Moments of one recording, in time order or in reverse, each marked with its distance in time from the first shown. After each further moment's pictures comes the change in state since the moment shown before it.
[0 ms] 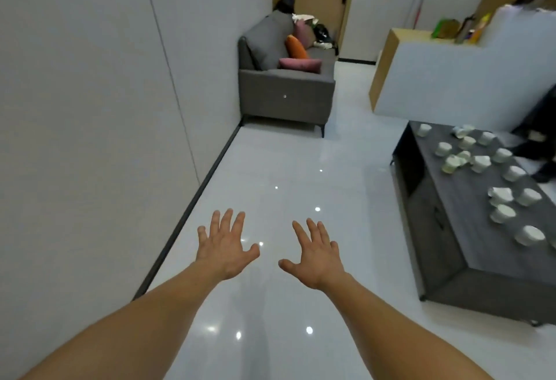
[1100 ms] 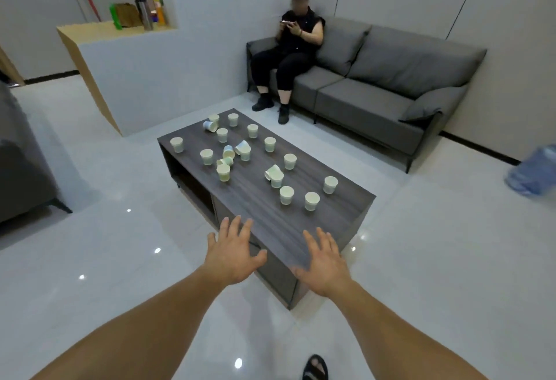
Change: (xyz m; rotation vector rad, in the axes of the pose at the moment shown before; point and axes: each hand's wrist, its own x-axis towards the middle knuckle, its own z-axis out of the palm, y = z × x) left_hand 0.327 0.662 0.081 0.122 -0.214 1.032; right_hand 0.051 0.555 -0.159 0.284 0.249 1.028
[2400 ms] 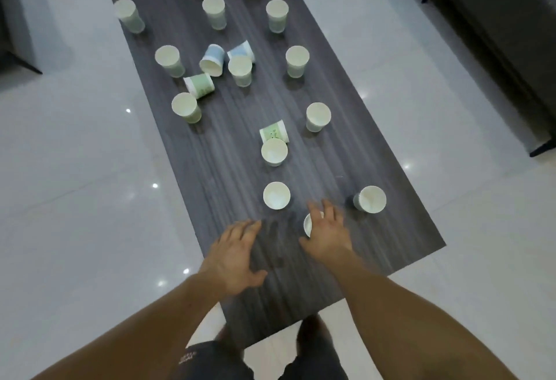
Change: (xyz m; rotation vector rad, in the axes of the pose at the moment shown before) left_hand 0.406 0.070 0.170 -0.266 -0.433 -0.260; right_hand 0.526 0.157 0.051 -0.195 -0.429 -0.153
